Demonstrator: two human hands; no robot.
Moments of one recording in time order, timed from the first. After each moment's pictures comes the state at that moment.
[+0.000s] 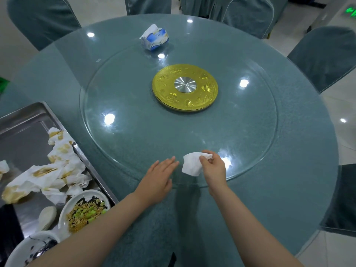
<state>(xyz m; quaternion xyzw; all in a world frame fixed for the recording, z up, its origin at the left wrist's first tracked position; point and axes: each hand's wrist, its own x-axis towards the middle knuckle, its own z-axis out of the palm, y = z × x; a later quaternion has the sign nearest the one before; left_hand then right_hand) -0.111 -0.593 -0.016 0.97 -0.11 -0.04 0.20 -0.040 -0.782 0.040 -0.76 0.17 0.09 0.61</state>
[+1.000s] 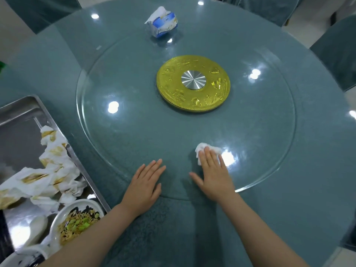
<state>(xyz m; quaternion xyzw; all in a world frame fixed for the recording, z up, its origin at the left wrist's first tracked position) -0.107 -0.555 -0.050 0.98 -0.04 -0.03 0.19 0.001 -0.800 -0.030 -0.96 -0.25 0.09 0.06</state>
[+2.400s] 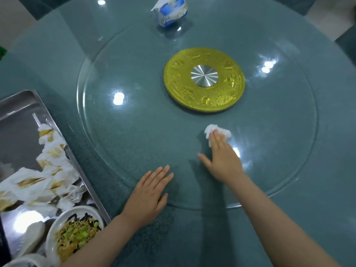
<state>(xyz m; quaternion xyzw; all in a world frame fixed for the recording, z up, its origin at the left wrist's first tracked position) -0.104 -0.558 -0.046 0.98 -0.05 -0.05 0.17 0.080 -0.775 -0.023 -0.96 -0.23 0.12 0.09</state>
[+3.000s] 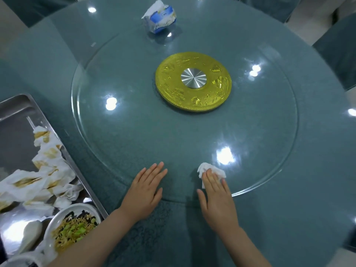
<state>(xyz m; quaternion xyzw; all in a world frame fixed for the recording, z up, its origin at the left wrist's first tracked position) -0.105 -0.560 -0.047 0.98 -0.05 -0.06 0.17 -0.059 -0.808 -0.024 -0.97 -0.18 0.07 0.14</state>
